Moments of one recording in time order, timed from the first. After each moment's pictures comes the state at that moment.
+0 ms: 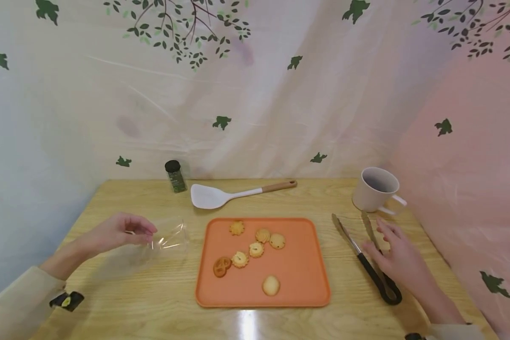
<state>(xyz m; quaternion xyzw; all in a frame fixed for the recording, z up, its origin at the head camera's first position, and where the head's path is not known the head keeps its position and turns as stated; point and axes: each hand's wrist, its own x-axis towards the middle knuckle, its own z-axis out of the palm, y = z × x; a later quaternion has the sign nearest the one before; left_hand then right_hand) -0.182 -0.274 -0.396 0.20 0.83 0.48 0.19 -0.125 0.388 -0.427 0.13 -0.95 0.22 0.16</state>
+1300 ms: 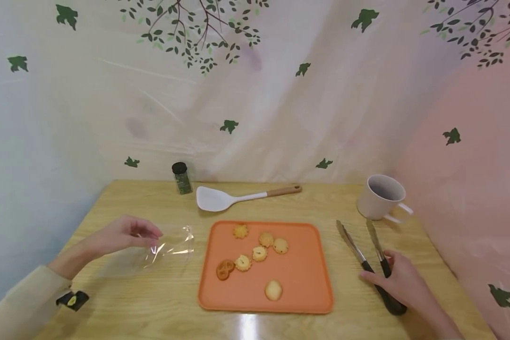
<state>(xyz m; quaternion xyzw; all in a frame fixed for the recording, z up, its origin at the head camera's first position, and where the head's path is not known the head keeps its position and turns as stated) -0.177 -0.279 -0.401 0.22 0.82 0.49 0.19 -0.126 0.398 -0.454 0.03 -0.97 0.22 -0.03</state>
